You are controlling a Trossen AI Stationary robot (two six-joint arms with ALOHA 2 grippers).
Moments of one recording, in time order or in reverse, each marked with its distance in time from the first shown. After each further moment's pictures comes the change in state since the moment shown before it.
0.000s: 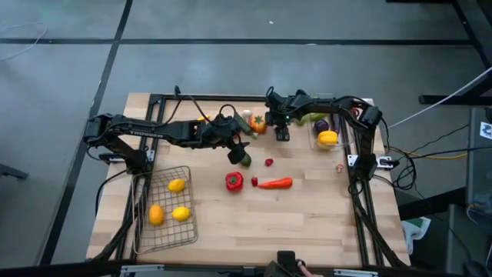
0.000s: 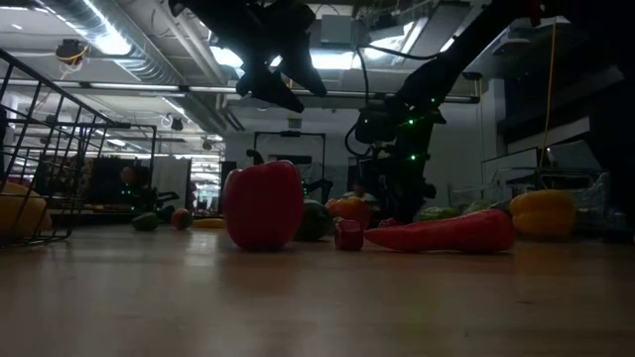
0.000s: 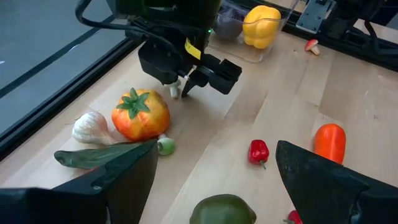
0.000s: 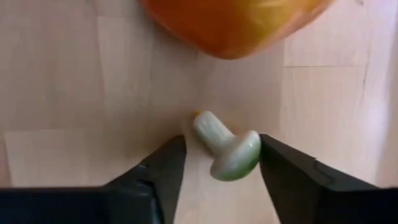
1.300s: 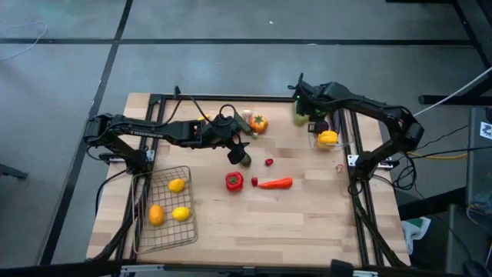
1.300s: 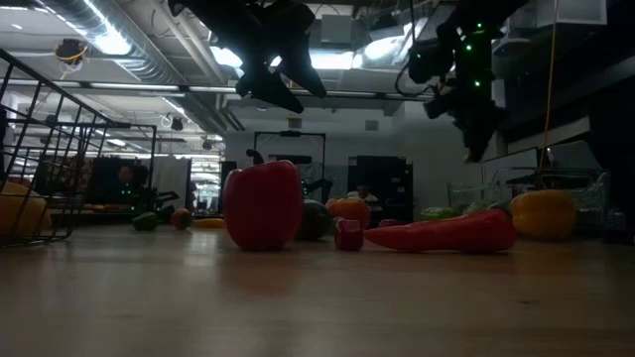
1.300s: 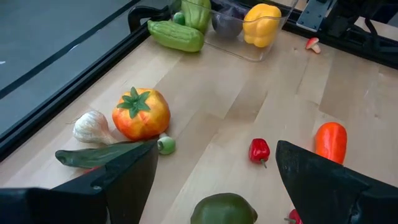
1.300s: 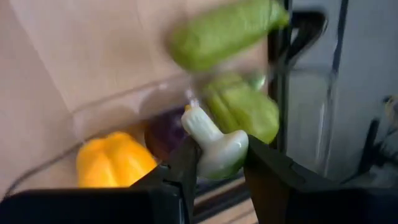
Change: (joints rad) left arm 0.000 0.000 0.000 -0.005 0.000 0.005; right arm -0.063 -0.446 -0.003 -0.589 0.325 0.138
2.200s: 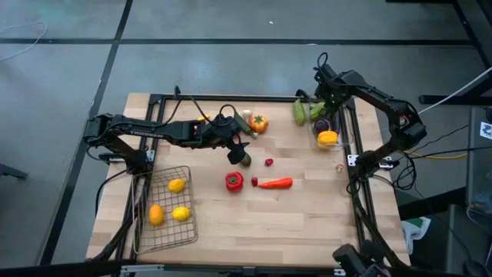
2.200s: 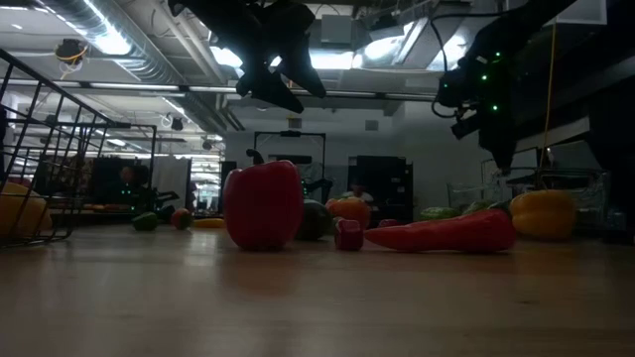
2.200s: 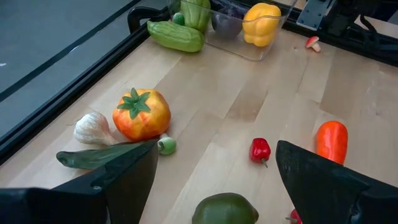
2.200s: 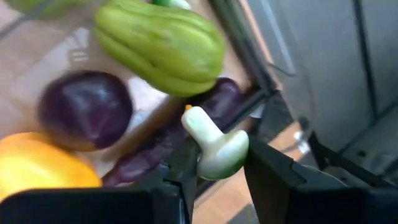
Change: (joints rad) left arm 0.000 0.000 0.000 0.000 0.000 0.010; right arm -0.346 0.002 -0.065 0.090 0.011 0.044
